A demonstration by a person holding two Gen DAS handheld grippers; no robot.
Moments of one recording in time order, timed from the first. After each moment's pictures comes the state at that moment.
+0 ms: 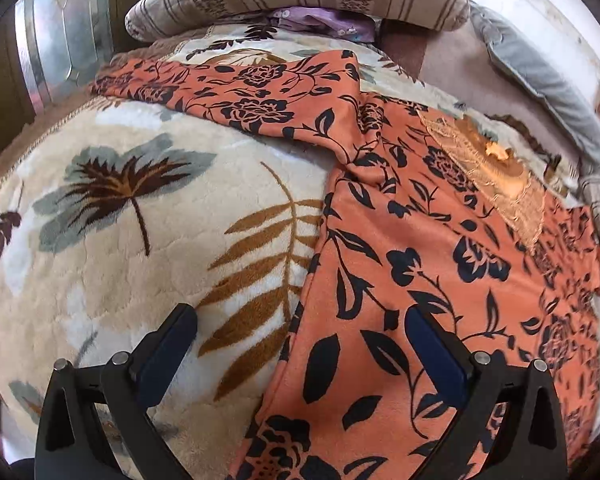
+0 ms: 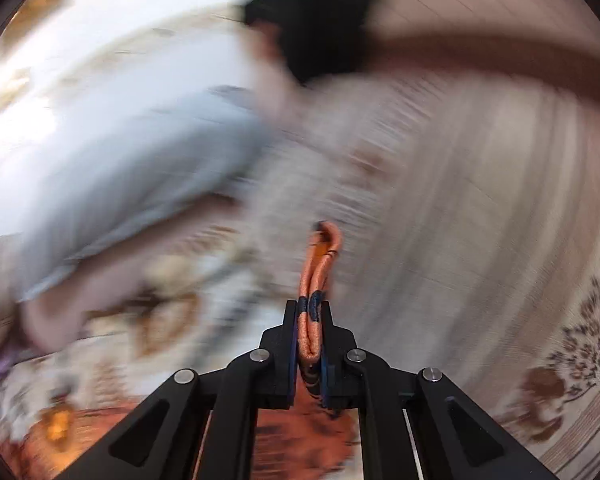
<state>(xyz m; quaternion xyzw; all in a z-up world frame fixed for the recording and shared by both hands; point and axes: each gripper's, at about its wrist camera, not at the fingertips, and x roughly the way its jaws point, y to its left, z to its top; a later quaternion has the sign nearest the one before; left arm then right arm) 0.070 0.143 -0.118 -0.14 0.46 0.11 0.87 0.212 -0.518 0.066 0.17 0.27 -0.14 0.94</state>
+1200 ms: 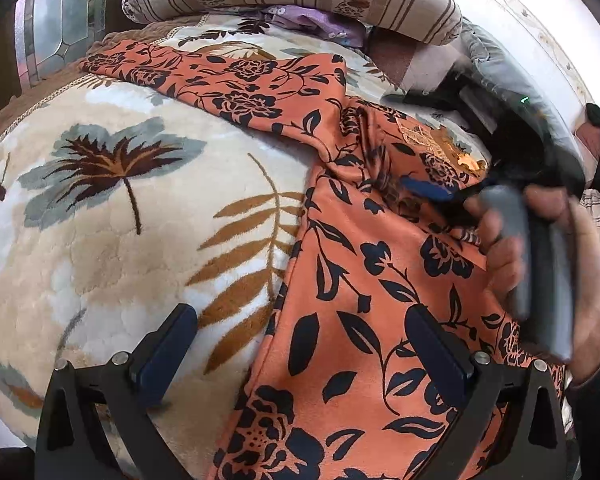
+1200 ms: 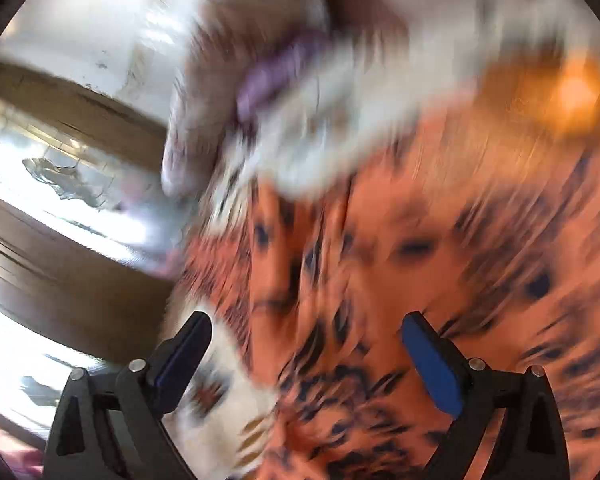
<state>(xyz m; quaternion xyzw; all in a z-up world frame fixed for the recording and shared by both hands) 0.058 0.150 -0.112 -0.19 0.46 0.06 0.87 0.256 -0.006 -0.129 0.30 0.53 0.33 0.72</state>
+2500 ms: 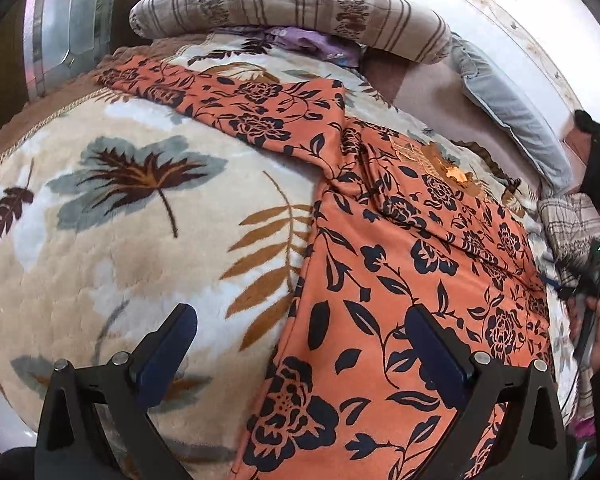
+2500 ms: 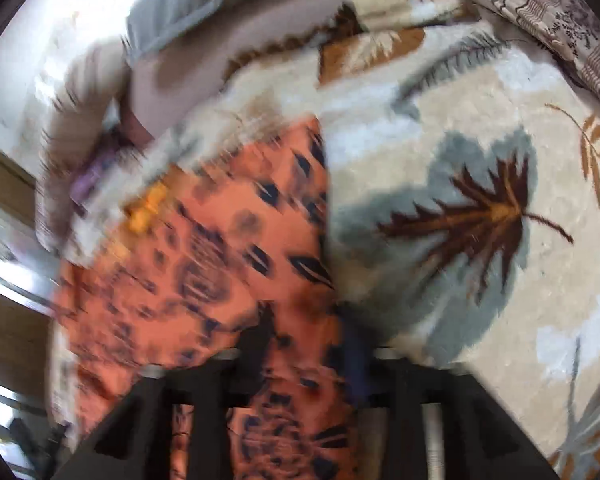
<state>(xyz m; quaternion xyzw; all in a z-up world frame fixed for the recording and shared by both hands) 0.028 0.158 -0.093 -0.19 0.43 0.05 0.88 0.217 -0.369 -0.109 0.24 0.47 0.11 0.84</state>
